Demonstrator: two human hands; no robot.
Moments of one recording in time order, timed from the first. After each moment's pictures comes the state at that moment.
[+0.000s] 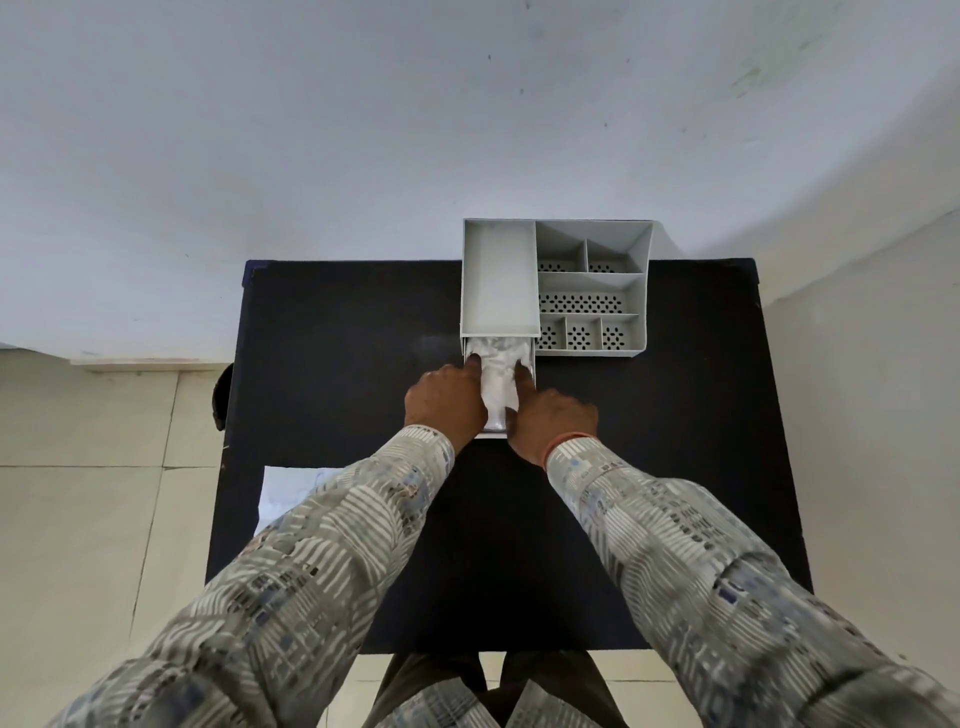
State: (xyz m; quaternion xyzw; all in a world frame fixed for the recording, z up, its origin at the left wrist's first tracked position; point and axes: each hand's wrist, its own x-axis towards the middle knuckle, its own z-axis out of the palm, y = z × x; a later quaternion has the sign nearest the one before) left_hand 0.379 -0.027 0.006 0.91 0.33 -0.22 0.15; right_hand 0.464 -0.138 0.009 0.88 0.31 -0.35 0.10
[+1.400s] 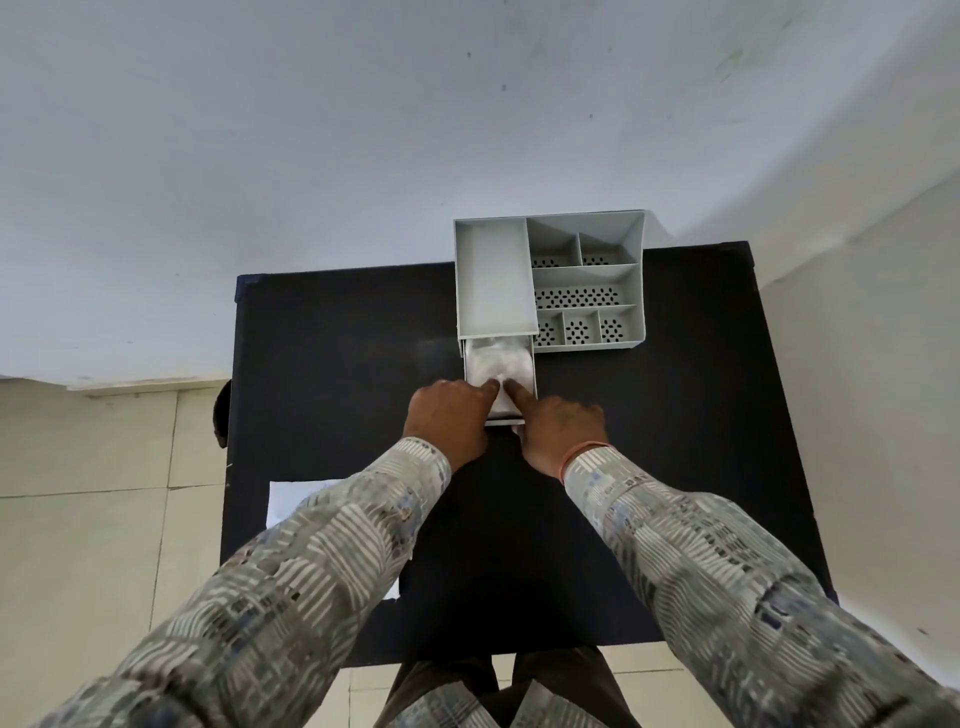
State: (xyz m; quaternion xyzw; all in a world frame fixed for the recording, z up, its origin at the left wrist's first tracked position) left_hand 0.367 -0.029 0.026 0.96 0.18 -0.23 0.05; right_hand 0.460 -0.157 0.006 0.86 0.37 -0.33 0.10
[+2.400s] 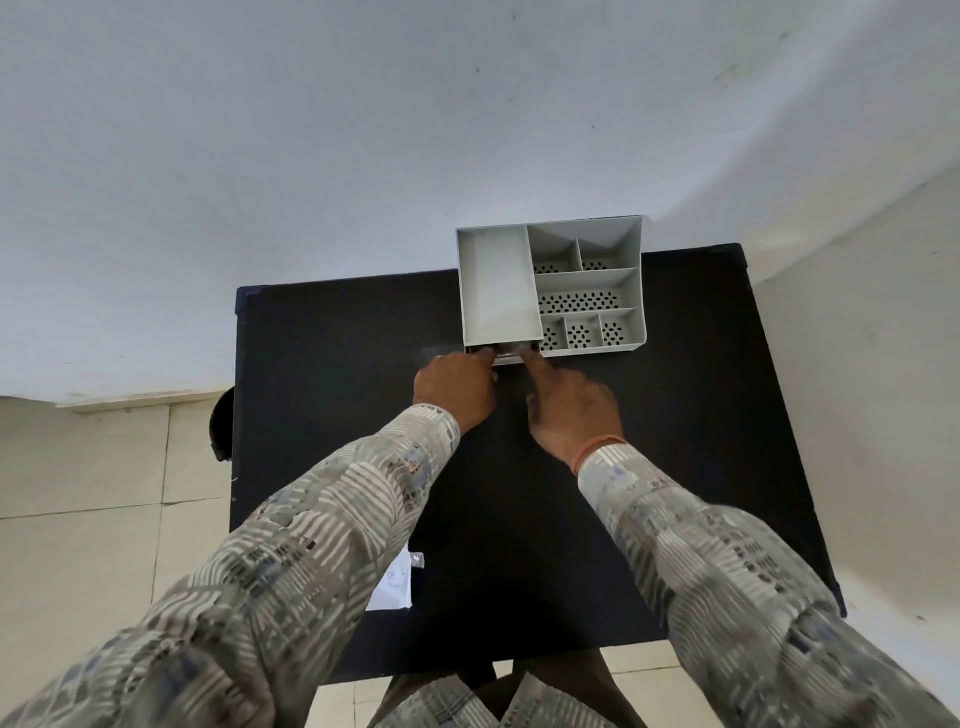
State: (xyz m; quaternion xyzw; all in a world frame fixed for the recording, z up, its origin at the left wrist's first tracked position) left_hand 0.394 -0.001 0.022 0.94 0.24 -0.19 0.14; right_hand 0.464 -0.145 0.028 0.91 0.35 -0.22 -0.02
